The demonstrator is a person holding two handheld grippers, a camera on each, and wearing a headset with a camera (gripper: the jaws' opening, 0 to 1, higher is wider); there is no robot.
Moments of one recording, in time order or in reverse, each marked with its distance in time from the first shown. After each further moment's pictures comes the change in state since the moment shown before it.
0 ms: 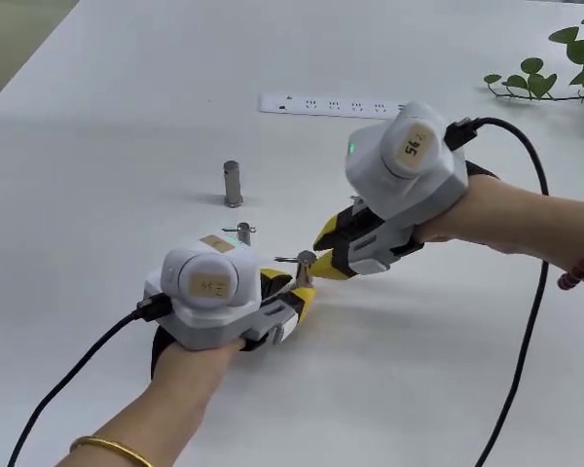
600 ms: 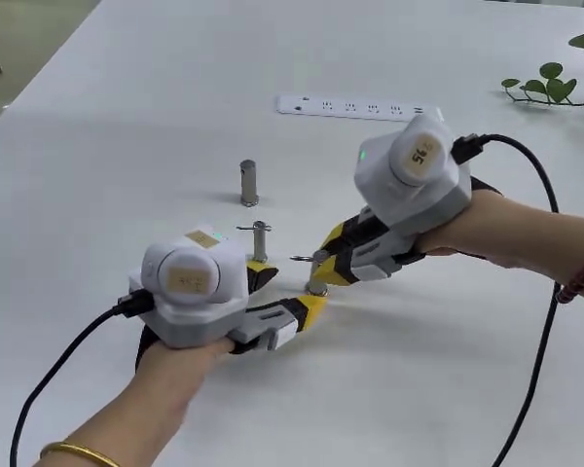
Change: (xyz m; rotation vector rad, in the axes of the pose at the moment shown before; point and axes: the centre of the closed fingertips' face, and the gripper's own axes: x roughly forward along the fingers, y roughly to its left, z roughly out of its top) left arm -0.023 0.008 0.005 -0.014 -0.018 -0.015; right arm 0.015 0.001 0.000 0.046 -0.024 0.017
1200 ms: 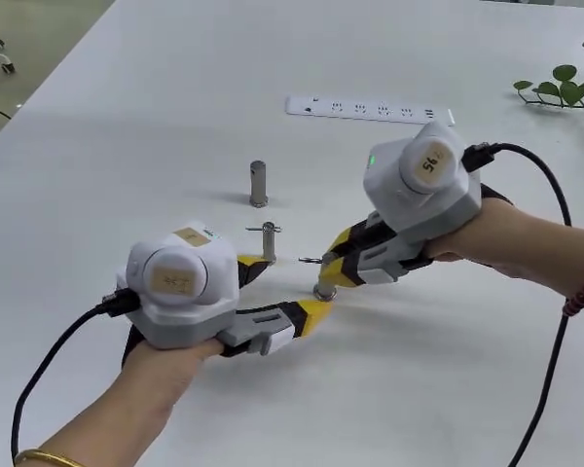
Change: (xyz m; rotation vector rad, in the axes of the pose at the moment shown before) left arm -0.017 0.005 0.004 0.008 -0.007 0.001; right arm 0.005 0.002 0.002 0.004 -0.009 -0.014
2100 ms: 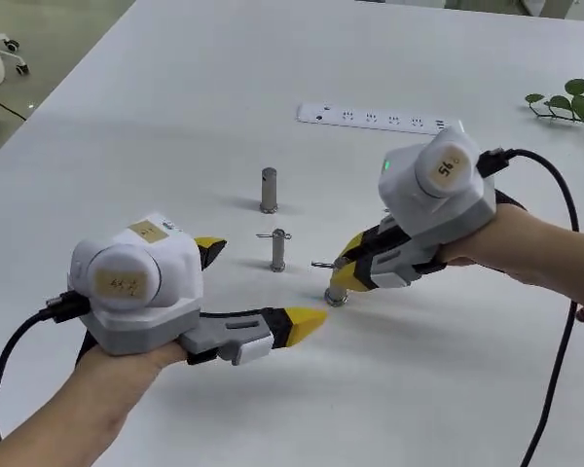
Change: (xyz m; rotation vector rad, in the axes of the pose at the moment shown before) left arm -0.035 0.016 0.019 0.043 -0.068 0.039; right arm -0.005 -0.004 0.000 0.000 0.005 0.009
